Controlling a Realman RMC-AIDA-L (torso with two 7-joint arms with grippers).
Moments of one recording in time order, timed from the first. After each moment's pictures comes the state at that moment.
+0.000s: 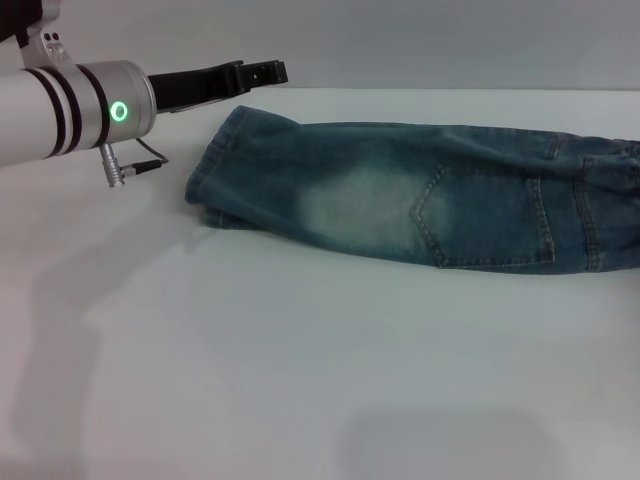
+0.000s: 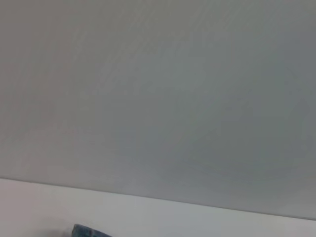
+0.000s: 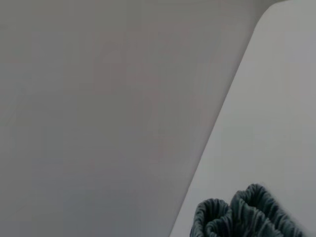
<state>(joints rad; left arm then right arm) -0.57 -2.06 1.35 0.97 -1.22 -0.70 0.55 0.32 2.07 -0.66 -0.37 1.92 0.92 -1.17</state>
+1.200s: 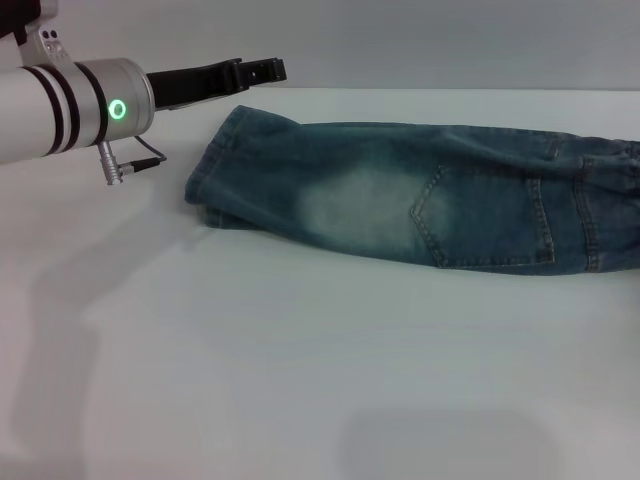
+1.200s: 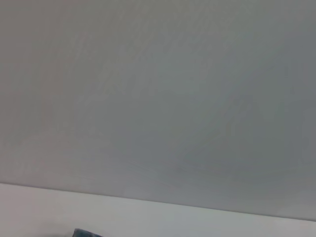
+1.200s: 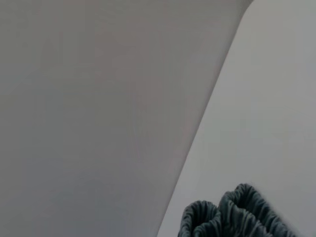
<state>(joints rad) -0.58 -2.06 1.34 0.97 -1.22 -0.70 0.56 0.37 2.05 -0.66 -0.32 1.91 0.86 -1.15</state>
